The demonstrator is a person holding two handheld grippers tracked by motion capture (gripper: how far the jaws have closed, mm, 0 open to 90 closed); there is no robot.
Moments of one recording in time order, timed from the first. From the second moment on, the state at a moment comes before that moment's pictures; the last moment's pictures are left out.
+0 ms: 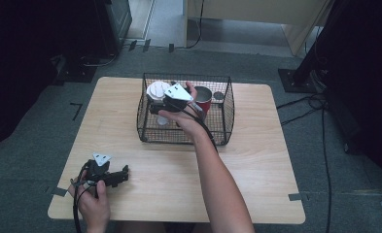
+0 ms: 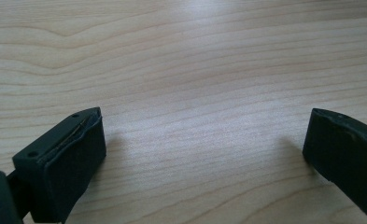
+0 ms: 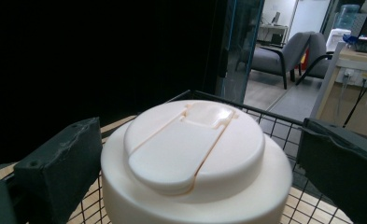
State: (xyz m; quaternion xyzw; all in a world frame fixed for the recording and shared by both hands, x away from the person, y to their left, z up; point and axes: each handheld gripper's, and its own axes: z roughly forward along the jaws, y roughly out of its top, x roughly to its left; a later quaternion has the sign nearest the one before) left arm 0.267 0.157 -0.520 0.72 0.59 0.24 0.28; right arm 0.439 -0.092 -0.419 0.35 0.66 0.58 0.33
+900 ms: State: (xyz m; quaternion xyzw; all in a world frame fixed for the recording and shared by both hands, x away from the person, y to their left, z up) left arm 0.267 0.157 -0.520 0.72 0.59 0.24 0.28; right arm 0.391 -0.128 -0.398 0.33 0.64 0.60 0.34
